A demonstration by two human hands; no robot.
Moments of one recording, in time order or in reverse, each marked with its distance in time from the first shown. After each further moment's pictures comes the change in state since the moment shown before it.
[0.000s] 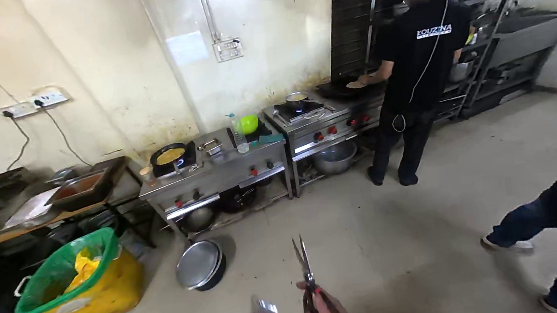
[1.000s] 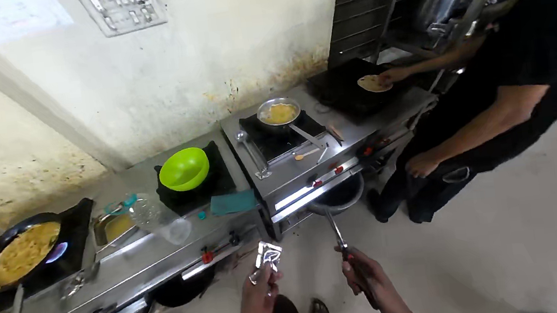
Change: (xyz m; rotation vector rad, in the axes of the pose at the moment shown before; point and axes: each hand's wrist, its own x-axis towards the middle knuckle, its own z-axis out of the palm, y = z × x) left_hand 0.866 -0.082 0.212 0.244 0.246 -0.228; right_hand 0.608 -0.242 -0.526 -0.342 0.405 0.060
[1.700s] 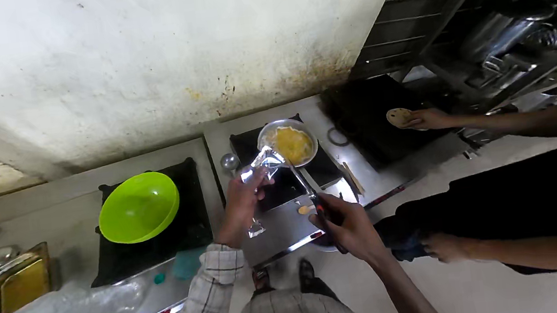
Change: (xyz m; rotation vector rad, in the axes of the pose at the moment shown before) left_hand 0.358 0.216 0.228 0.182 -0.148 0.192; right_hand 0.392 -0.155 -0.024 -0.635 -0.057 -0.163
